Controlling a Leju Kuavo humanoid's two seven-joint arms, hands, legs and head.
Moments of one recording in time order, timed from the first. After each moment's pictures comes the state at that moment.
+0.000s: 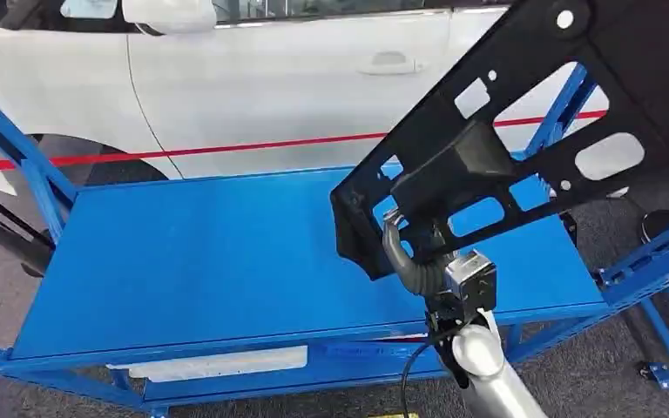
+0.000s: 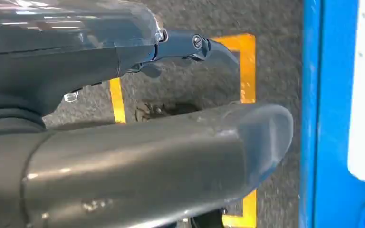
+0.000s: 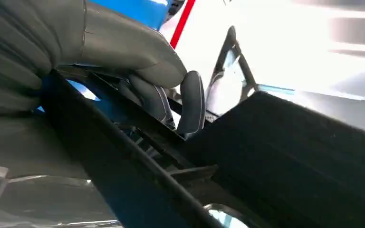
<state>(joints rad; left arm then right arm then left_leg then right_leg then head) -0.09 -0.21 0.97 -0.21 -0.96 0.03 -0.51 -0.20 -0.11 0.44 -1.71 0.01 -0.16 -0.31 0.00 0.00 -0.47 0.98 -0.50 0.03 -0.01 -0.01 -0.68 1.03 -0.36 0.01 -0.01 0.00</state>
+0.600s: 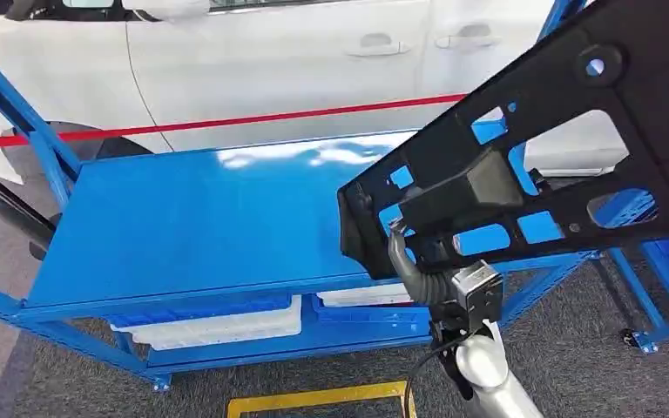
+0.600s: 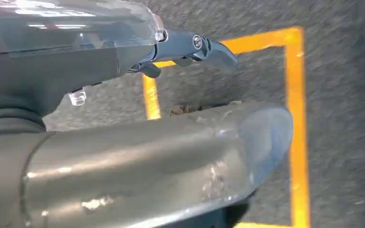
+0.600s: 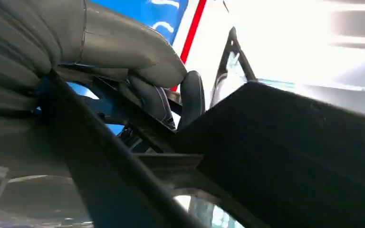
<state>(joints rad) -0.08 -0.20 0.95 -0.21 -0.99 0.04 -0.50 -0.17 -0.11 0.44 -1.72 0.01 -0.17 -0.32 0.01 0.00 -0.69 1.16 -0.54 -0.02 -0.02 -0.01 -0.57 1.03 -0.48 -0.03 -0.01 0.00</state>
